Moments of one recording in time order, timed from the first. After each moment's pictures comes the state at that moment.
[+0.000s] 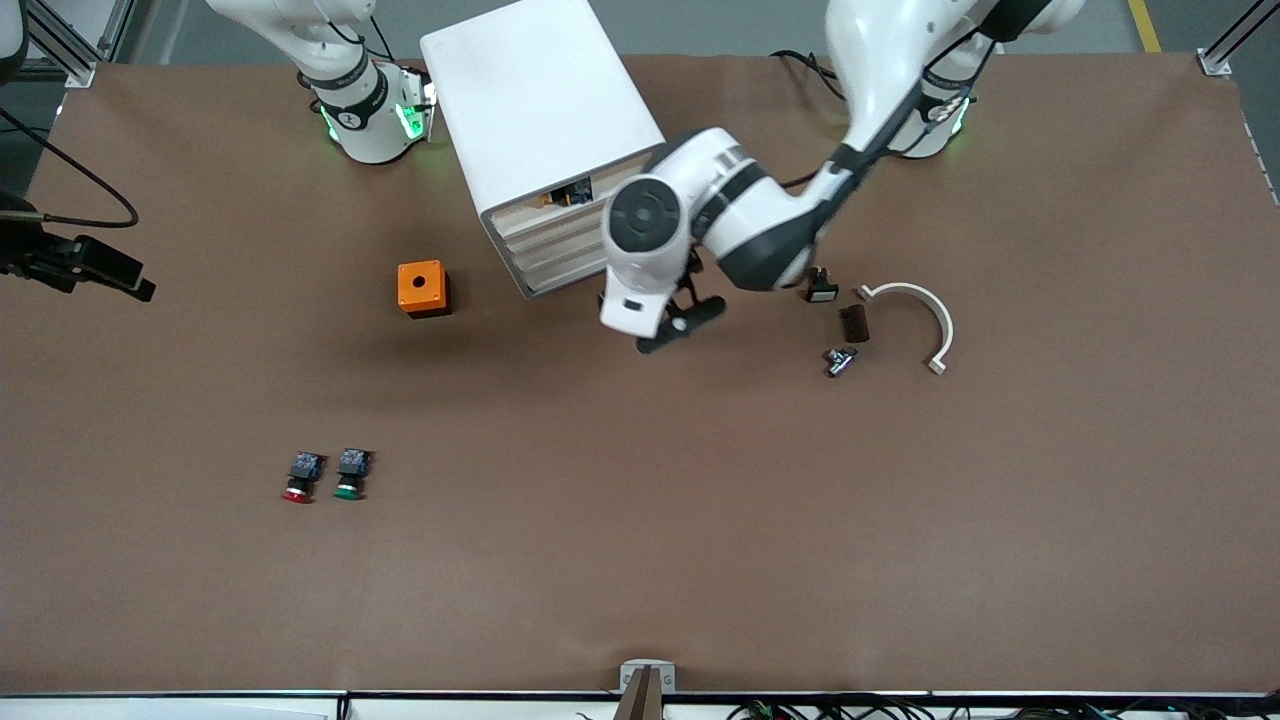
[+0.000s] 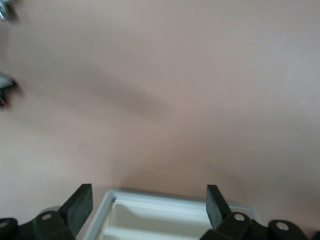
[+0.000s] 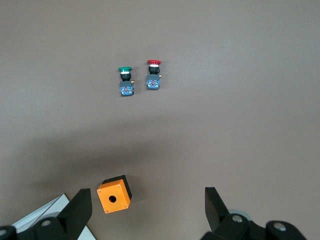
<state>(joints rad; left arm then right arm) -0.50 0.63 -0.35 -1.31 0.04 1.79 -1.31 -0.07 0.00 -0.03 -1.64 0.05 1.62 0.05</state>
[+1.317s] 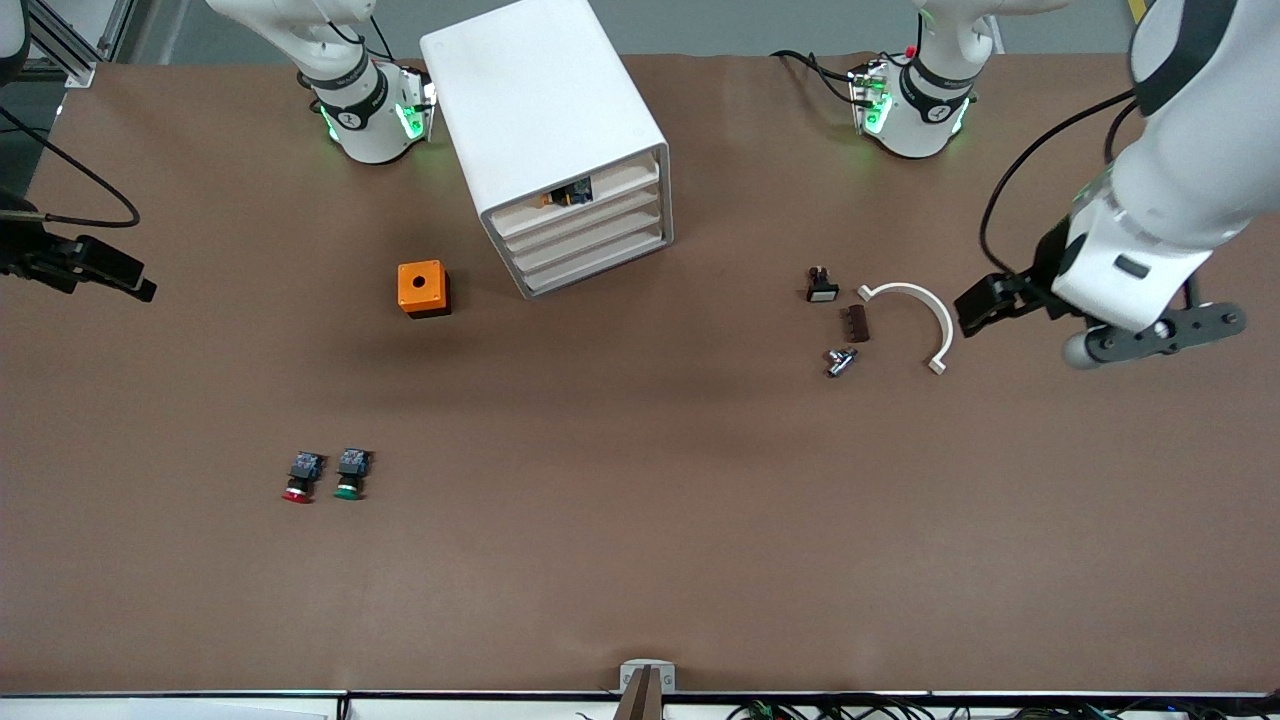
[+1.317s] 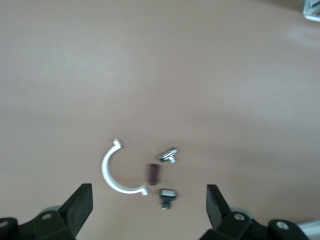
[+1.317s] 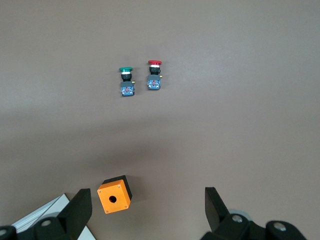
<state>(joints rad) -0.01 0.20 -0.27 -1.31 0.06 1.51 -0.41 -0.07 0.00 -0.03 -1.64 0.05 1.62 0.05</state>
